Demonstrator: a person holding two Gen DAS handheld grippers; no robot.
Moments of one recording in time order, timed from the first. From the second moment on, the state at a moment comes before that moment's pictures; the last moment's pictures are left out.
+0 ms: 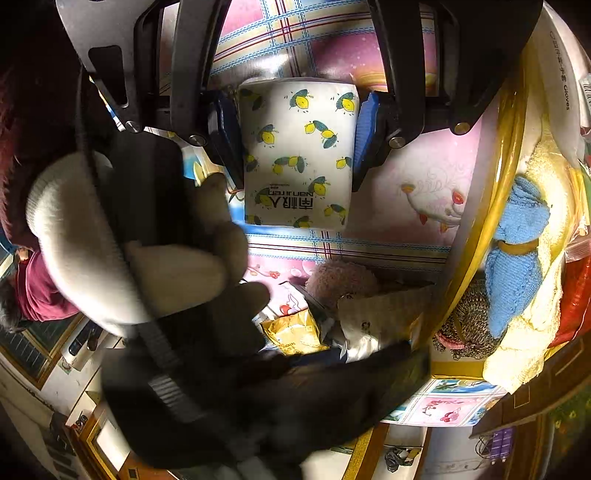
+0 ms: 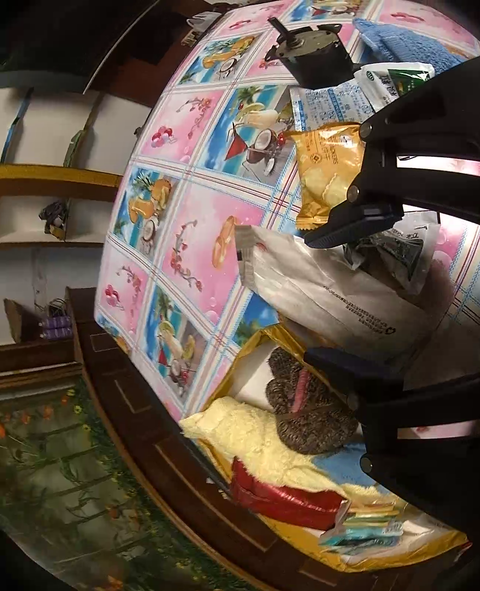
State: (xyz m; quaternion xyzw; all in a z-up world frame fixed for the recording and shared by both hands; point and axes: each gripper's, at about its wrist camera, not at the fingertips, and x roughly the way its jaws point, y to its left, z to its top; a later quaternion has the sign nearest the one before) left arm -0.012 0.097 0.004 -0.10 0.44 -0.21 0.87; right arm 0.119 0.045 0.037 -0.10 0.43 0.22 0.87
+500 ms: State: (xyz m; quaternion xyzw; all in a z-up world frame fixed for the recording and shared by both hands) left arm -0.009 0.105 0.008 -0.13 0.43 -0.25 0.86; right arm 0.107 0.003 0.064 -0.01 0.41 0.23 0.88
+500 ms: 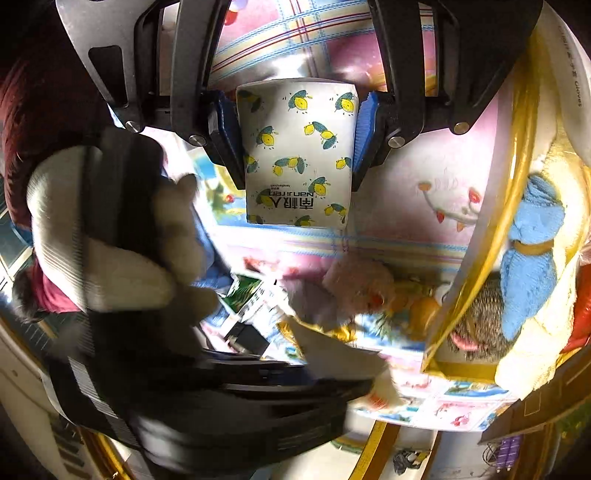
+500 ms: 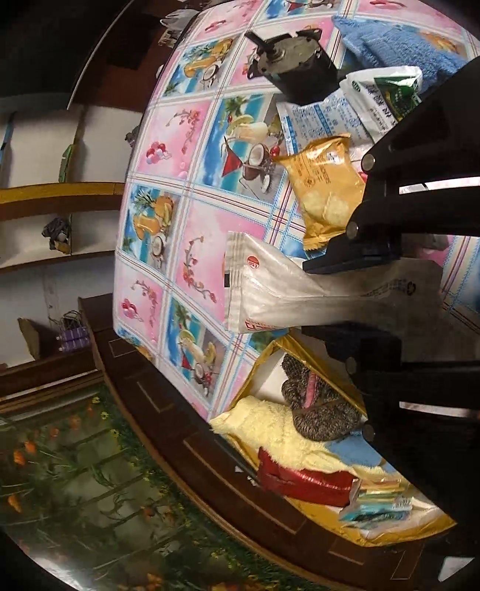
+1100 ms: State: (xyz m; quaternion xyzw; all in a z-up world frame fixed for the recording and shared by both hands) left arm -0.070 0.168 0.072 -0.19 0.37 -0.24 0.88; right arm 0.012 -0.029 0.130 0.04 0.34 0.29 0.89
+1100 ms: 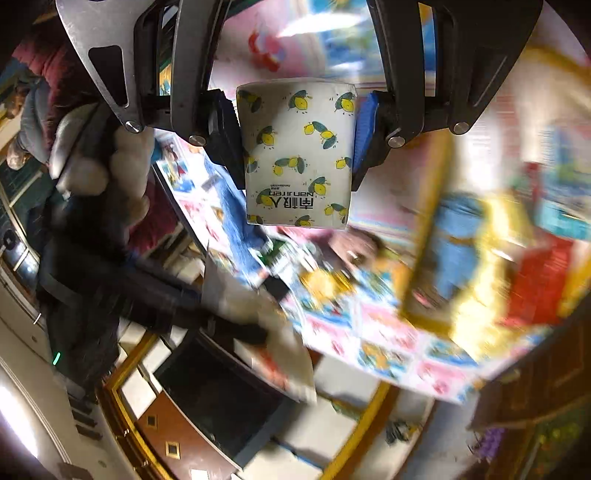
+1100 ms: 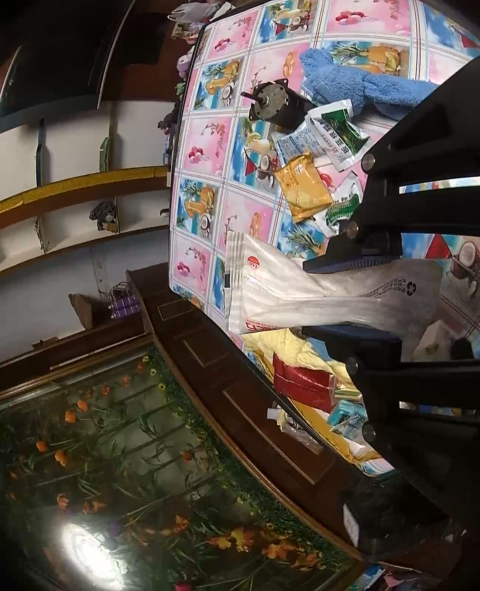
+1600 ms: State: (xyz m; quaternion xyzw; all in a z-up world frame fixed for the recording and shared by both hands) left arm -0.066 0.270 0.039 -0.16 0.42 -0.06 0.89; right arm 0.018 0.064 0.091 0.08 0.41 0.38 0.82
